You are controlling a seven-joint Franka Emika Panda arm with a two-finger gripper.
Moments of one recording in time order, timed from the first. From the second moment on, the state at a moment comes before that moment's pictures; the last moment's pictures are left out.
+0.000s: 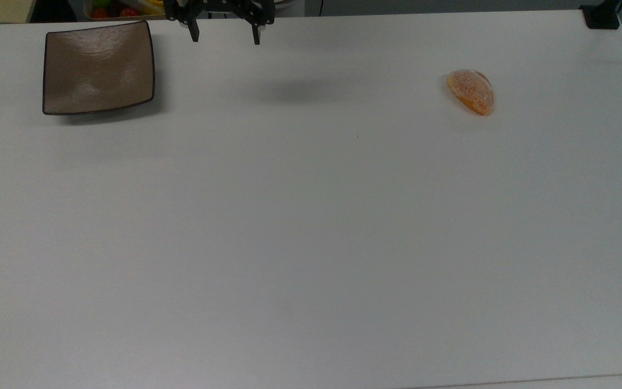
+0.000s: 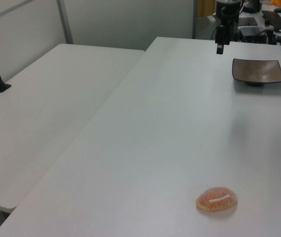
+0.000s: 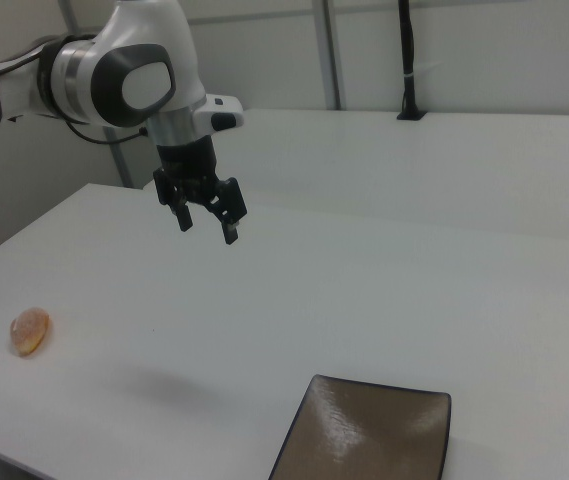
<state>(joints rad) 0.05 -0.03 -0.03 -1.79 0.01 1.76 0.00</state>
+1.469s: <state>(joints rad) 0.07 0.00 0.26 -1.79 0.01 1.76 0.12</state>
